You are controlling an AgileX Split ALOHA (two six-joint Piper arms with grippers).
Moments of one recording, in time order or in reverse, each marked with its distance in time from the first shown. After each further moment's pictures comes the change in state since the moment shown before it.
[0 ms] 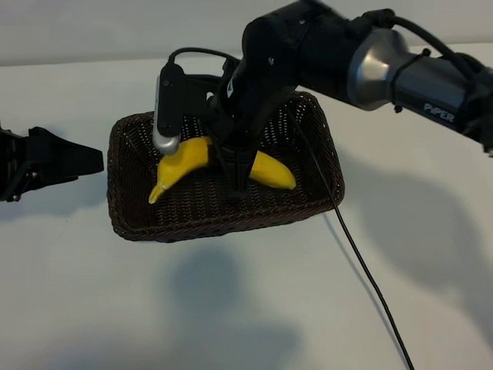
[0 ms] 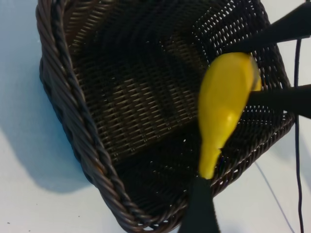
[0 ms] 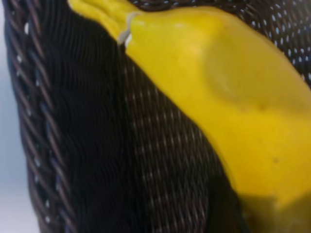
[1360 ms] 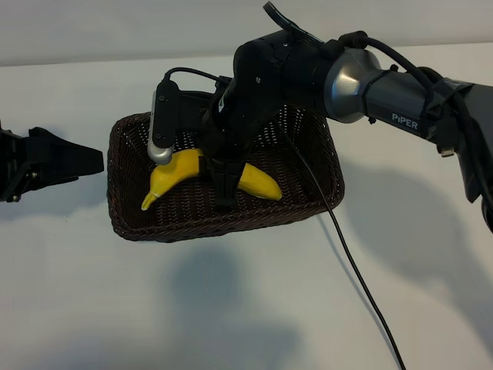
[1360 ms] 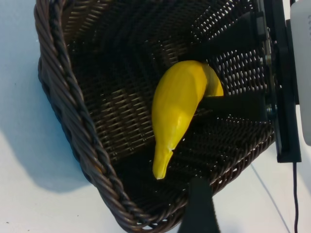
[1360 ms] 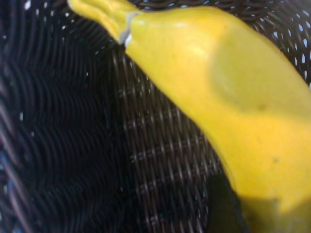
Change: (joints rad) left arm 0.000 0.000 0.000 0.000 0.003 0.001; right arm 0.000 0.082 -0.012 0.063 -0.071 -0.027
